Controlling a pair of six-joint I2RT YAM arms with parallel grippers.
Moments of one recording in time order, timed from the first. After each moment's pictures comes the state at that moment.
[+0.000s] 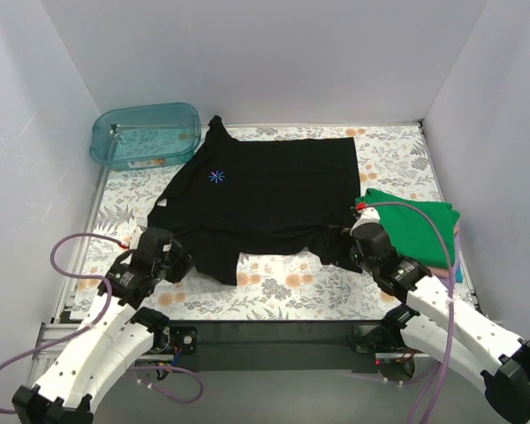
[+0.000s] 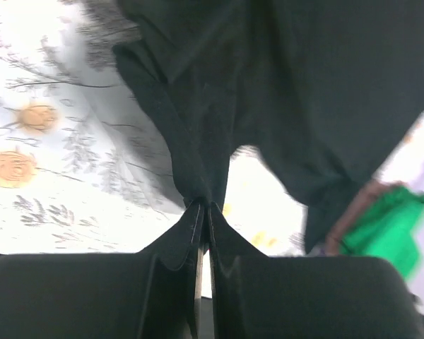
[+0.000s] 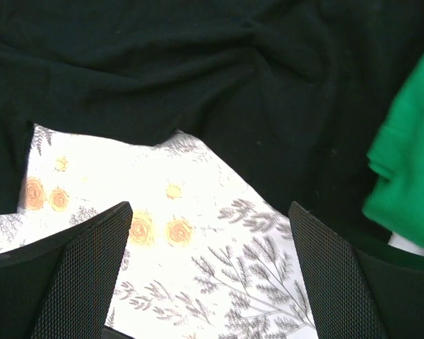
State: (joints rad) left arm -0.42 0.66 0.58 -0.85 -0.13 -1.31; right arm 0.65 0.81 0.46 -0.32 0.11 0.57
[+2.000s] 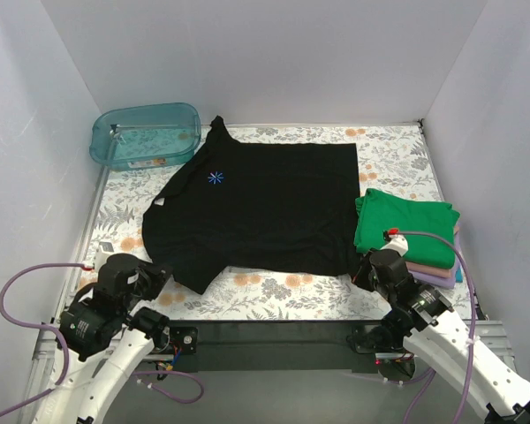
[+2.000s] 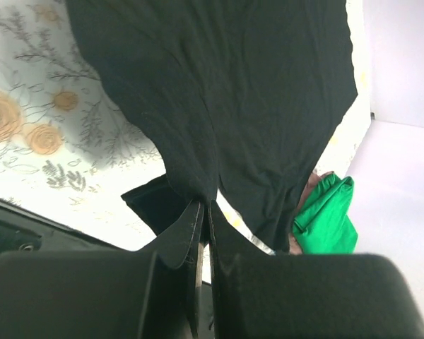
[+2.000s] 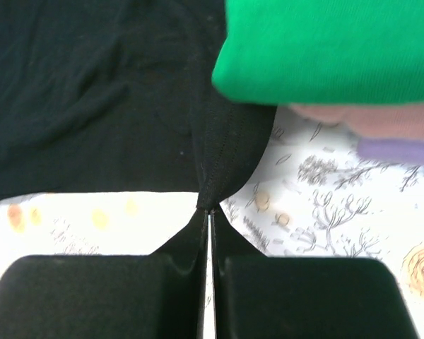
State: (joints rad) left arm -0.42 0.31 0.78 -1.17 -0.22 -1.35; right arm 0.64 0.40 0.30 -0.63 0.26 0.86
